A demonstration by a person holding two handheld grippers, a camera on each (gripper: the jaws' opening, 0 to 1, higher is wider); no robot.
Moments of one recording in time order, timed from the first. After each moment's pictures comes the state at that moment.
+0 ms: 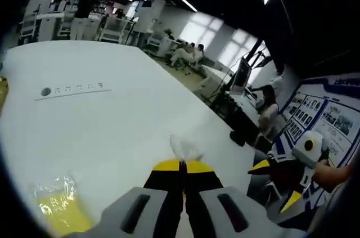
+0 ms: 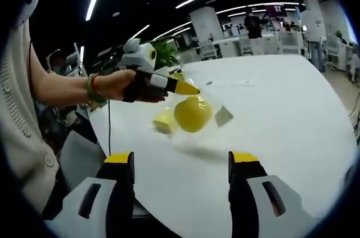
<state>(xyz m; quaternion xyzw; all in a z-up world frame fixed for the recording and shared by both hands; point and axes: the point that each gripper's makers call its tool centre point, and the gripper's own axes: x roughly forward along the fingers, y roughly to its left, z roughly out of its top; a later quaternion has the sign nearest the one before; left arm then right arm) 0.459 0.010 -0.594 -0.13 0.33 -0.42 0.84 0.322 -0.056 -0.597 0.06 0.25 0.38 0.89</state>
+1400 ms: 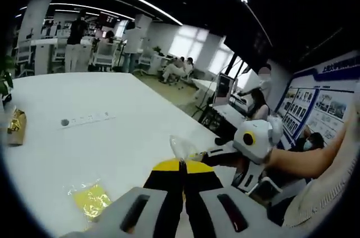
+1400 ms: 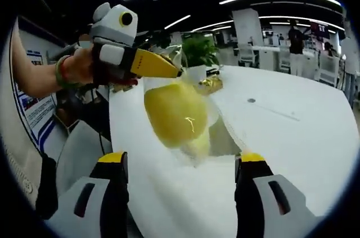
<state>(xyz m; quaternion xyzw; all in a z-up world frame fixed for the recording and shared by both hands) 0.395 0.076 -0.495 -0.11 0.26 -0.45 0.85 0.368 0.069 -0.576 -0.02 0.23 0.51 0.83</state>
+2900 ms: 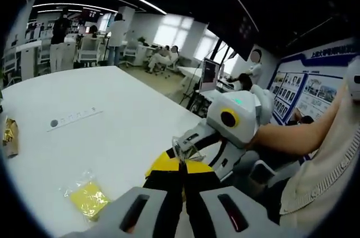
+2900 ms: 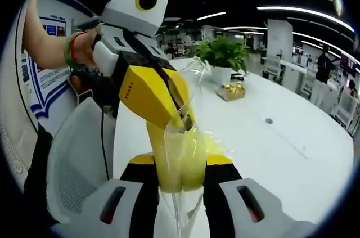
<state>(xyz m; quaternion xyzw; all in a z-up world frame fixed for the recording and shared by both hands) 0.373 0.066 -0.508 -0.07 0.28 -0.50 0.82 0.368 0.102 -0.573 -0.14 0.20 0.59 0.77</state>
